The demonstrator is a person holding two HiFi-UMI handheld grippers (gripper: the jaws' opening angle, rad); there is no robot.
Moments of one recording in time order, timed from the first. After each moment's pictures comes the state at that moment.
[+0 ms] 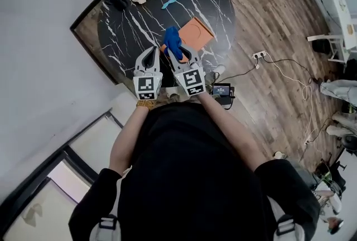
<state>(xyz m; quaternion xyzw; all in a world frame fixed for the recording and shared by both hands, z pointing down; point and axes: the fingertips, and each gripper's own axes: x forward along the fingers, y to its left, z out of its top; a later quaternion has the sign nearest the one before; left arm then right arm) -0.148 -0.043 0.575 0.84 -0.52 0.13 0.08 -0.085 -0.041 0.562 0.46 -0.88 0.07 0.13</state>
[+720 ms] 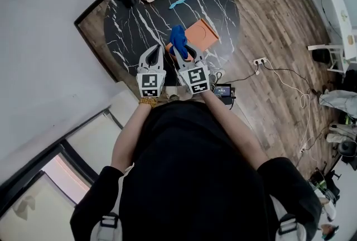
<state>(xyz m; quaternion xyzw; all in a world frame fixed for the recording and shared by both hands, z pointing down) -0.162 -0.041 0.573 0.83 -0.54 0.12 0.08 -0.092 -0.040 0.562 0.44 -0.88 0.06 0.14</state>
